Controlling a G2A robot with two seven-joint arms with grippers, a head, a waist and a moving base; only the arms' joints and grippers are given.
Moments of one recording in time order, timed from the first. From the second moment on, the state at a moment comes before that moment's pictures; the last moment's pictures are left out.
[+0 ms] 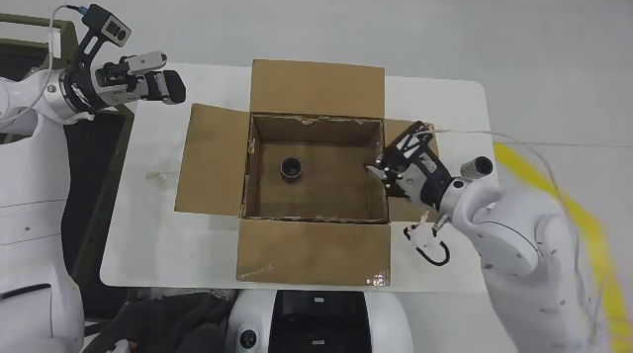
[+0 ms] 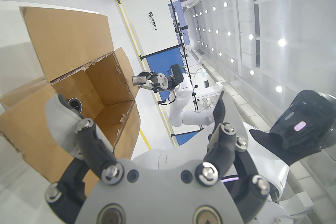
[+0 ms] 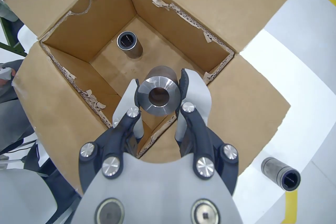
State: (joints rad) left arm 0.93 -0.90 -1.69 -1.39 -0.52 -0.05 -1.47; right arm -1.40 -1.24 1.38 -2.18 -0.93 -0.31 1.06
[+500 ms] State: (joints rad) left arm 0.93 -0.90 -1.69 -1.39 -0.52 -0.05 -1.47; right arm -1.57 -1.21 1.62 -2.20 -0.87 -0.27 0.97
